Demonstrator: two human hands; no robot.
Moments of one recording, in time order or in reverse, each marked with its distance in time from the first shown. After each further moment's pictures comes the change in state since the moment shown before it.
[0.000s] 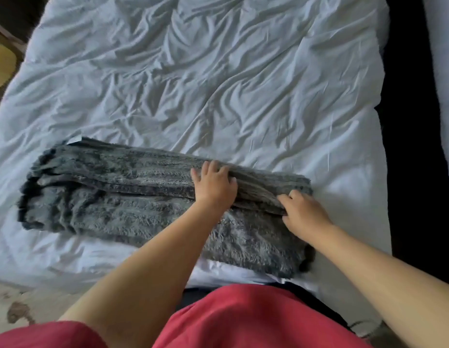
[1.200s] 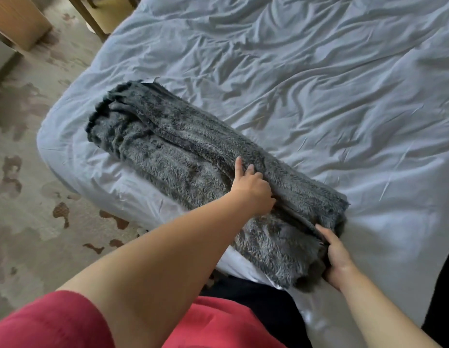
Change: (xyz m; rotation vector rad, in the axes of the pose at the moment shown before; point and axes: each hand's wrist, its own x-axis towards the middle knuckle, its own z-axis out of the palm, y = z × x) left_hand -0.041 0.029 0.025 0.298 -0.221 -0.021; right_hand -0.010 0.037 0.075 1.802 -0.427 0.596
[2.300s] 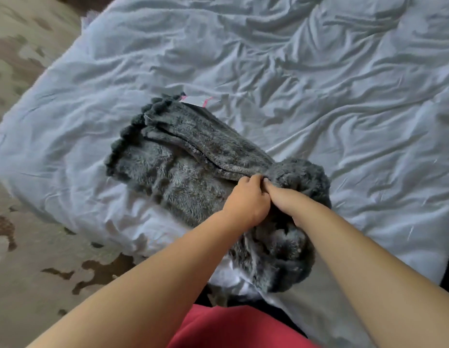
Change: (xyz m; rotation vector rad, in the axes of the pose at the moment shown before) left_hand 0.006 -0.245 -0.010 -1.105 0.056 0.005; right_hand 0.022 -0.058 0.391 -1.219 0.351 0.098
